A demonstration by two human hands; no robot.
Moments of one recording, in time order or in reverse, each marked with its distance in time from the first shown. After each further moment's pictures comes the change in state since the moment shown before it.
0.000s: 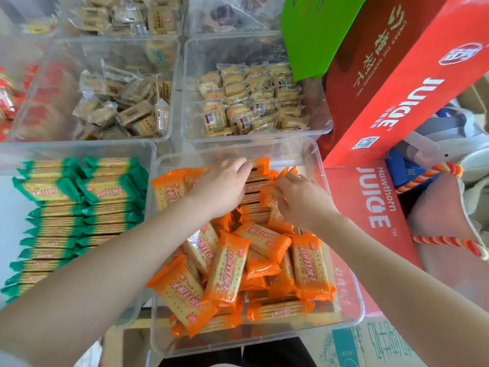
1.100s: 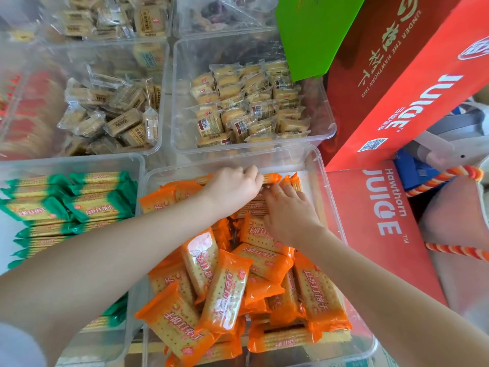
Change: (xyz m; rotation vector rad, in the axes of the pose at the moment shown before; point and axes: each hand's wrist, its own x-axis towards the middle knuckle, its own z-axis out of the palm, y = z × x) left_hand 0.042 -0.006 0.021 0.511 0.179 0.280; right_hand 0.024 -0.011 0.025 -0.091 -0.167 0.048
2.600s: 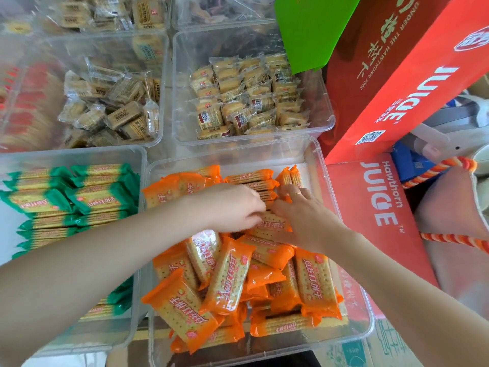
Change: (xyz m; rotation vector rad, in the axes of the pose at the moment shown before) left_hand -0.025 0.003 -0.035 -0.593 -0.417 0.151; right_hand -0.039 0.016 -0.012 0.060 -0.071 -0.114
